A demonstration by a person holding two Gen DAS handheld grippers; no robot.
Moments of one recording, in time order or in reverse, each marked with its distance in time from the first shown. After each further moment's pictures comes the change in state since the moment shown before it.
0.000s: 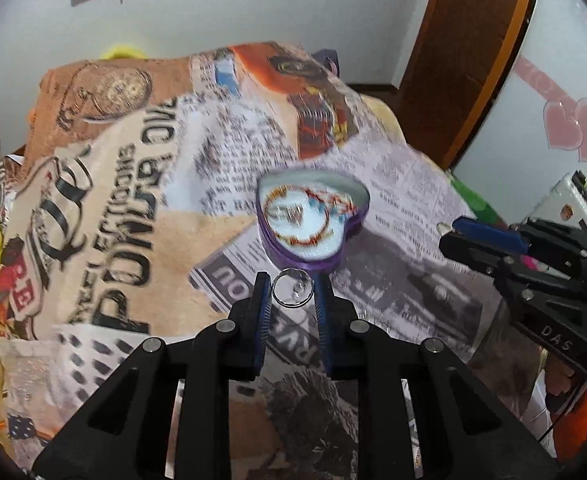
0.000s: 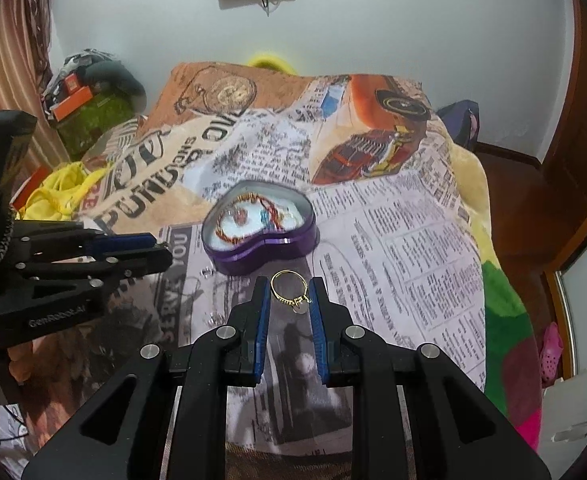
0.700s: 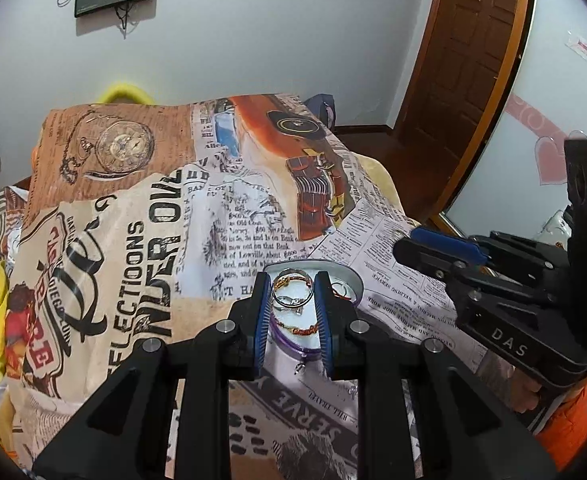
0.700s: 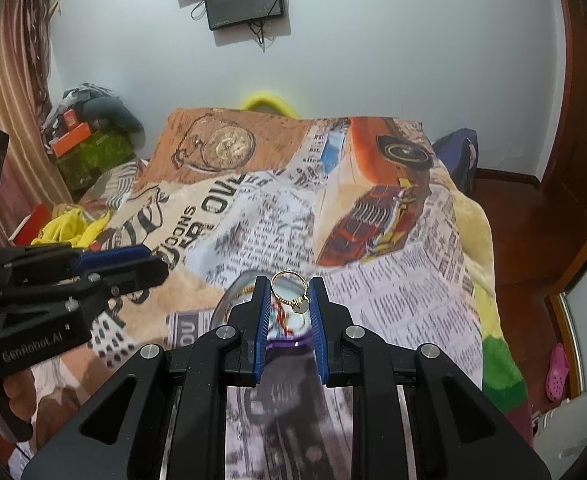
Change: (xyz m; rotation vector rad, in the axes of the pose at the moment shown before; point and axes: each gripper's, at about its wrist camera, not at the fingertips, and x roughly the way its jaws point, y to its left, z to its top) left arm -0.019 0.005 0.049 0.004 -0.131 -0.025; right arm 0.004 0.003 0.058 0.027 -0.116 0.004
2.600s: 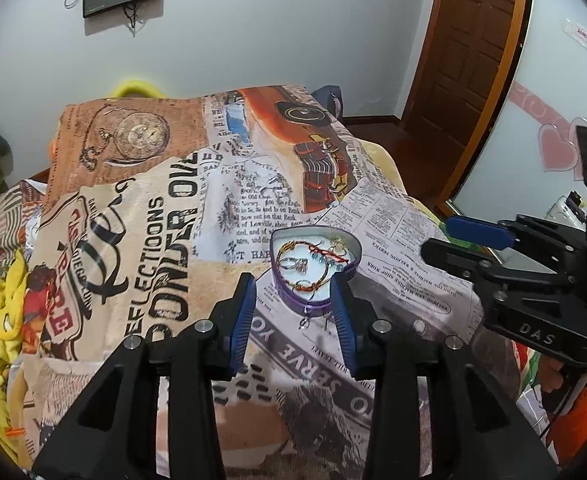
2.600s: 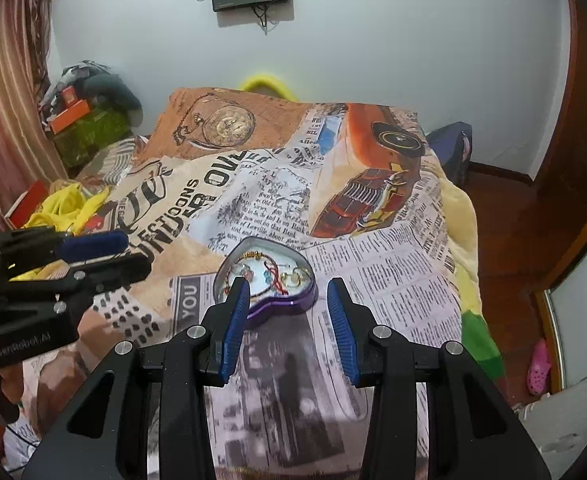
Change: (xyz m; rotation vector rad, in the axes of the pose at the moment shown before) left arm -0.038 -0.005 -0.027 0.003 0.027 0.053; right arm -0.025 0.008 -0.015 -0.045 0.079 -0.037
